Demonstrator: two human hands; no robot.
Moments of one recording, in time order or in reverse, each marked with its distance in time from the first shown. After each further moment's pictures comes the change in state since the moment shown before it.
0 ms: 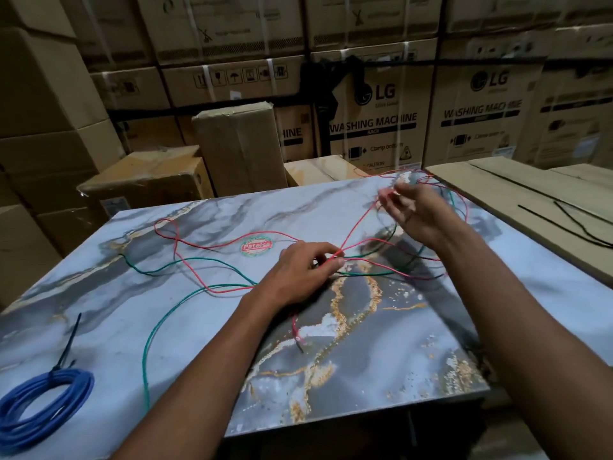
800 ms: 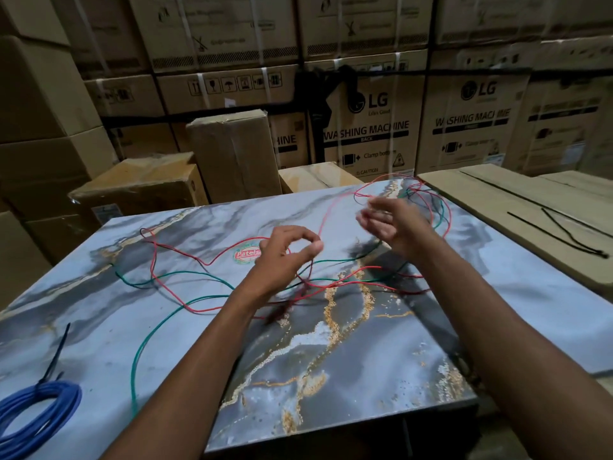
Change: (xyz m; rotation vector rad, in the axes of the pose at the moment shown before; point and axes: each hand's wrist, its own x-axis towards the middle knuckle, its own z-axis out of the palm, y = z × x) left_hand 0.002 0.003 -0.019 -0.337 0.165 -0.147; right_hand -0.016 0.022 0.004 -0.426 0.116 -0.129
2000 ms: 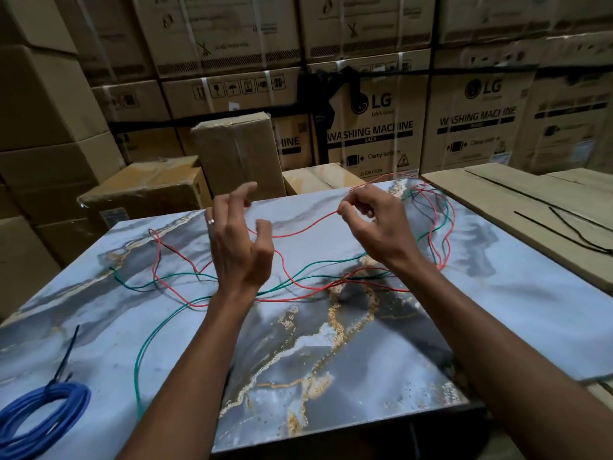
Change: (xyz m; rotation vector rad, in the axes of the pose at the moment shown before) left_hand -0.005 0.013 -0.034 0.310 0.694 0.236; right_hand -0.025 0.013 0.026 -0.742 -0.101 -0.957
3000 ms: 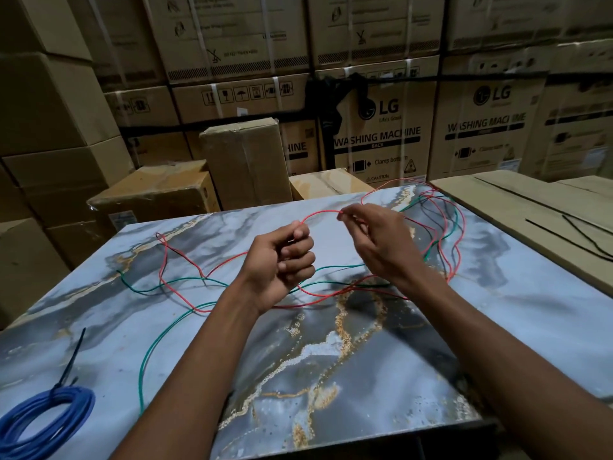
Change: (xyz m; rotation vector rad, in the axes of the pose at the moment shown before) left_hand 0.001 0.019 0.000 -1.458 -0.848 -0.874; right_hand -0.003 0.008 0.010 -0.235 -0.070 -0.114
